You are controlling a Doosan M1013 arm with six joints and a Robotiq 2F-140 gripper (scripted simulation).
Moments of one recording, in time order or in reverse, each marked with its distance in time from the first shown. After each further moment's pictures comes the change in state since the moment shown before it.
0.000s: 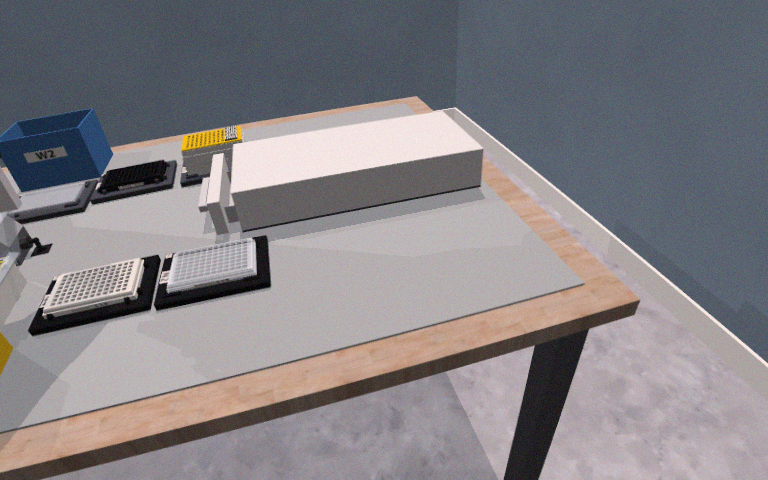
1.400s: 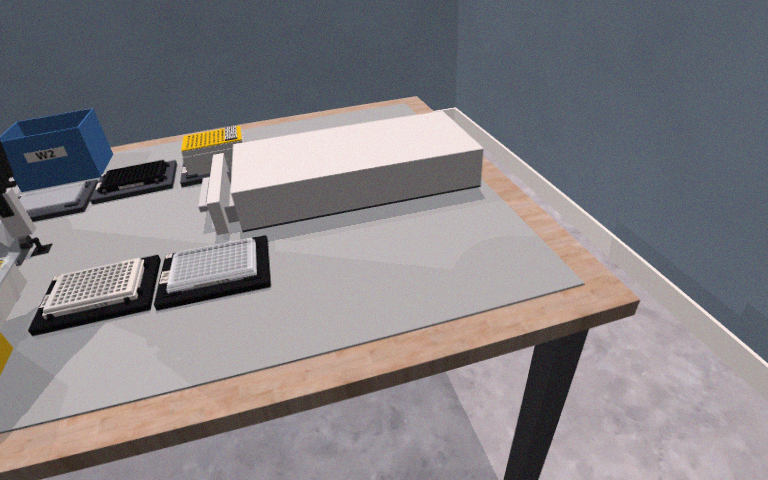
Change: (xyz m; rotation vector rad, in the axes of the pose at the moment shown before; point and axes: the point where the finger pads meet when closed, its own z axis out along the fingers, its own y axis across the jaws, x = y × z) arm -0.001 0.000 0.040 0.000 0.000 0.000
